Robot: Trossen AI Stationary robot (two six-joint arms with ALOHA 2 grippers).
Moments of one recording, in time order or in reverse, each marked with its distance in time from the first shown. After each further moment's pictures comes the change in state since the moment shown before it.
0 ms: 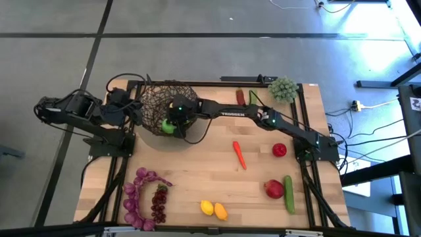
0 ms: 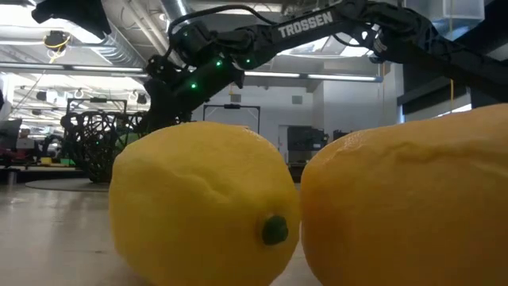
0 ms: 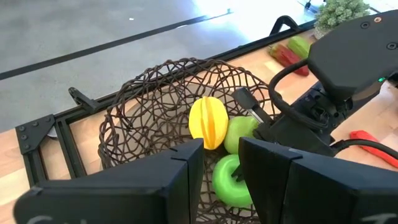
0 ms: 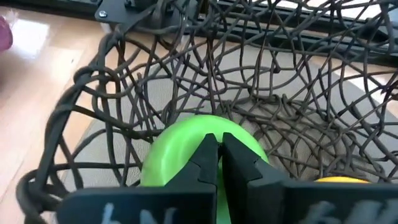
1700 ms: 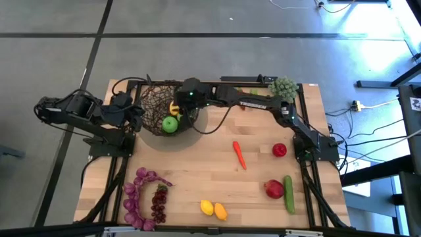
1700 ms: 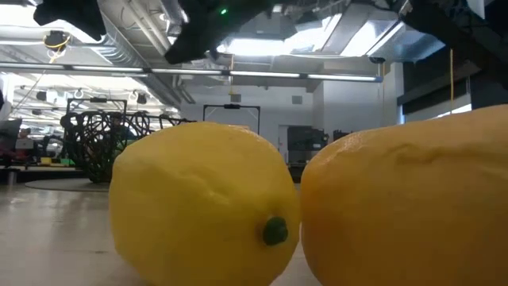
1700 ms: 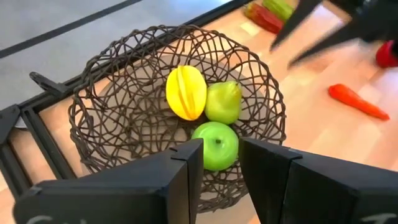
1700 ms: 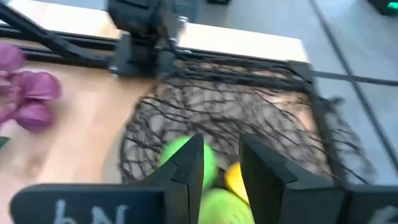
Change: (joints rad) left arm 0.000 0.004 0.000 0.000 0.168 0.072; right arm 0.001 -0.306 0.002 -0.260 0.131 0.023
